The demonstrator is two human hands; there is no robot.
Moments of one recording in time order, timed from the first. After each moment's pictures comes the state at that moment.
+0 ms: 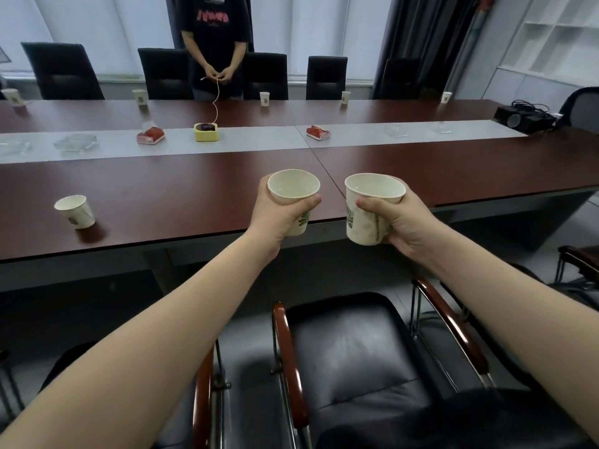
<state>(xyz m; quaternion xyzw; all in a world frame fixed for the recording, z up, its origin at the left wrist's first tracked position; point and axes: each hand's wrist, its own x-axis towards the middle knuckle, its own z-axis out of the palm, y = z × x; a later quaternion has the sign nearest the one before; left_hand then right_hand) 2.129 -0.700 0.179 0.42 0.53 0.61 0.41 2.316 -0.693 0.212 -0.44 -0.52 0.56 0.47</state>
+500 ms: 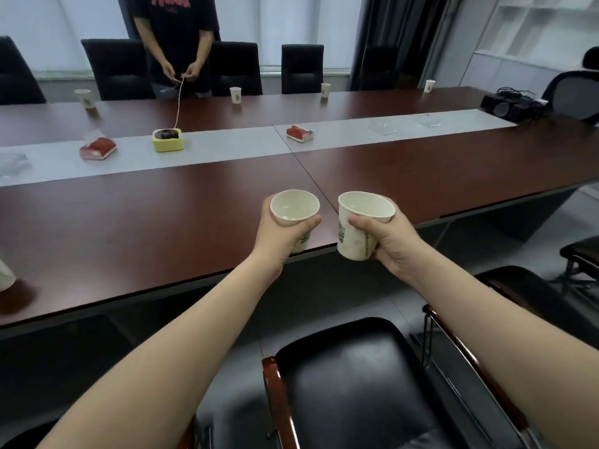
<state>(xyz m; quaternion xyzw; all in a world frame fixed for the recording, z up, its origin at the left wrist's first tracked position) 2.115 -0.510 0.117 0.44 0.52 0.59 0.43 2.287 -0.525 0.158 -0.47 -0.46 0.56 0.50</state>
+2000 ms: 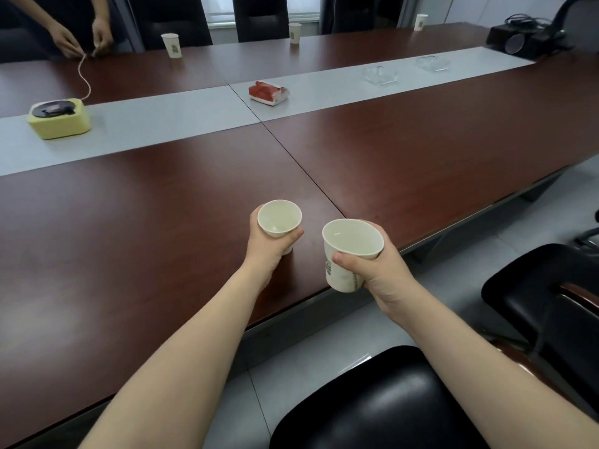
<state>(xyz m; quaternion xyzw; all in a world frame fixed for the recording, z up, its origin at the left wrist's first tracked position) 2.110 -0.228 -0.088 0.46 0.52 0.54 0.47 2.281 -0.302 -0.046 -0.50 -0.45 0.54 0.51</state>
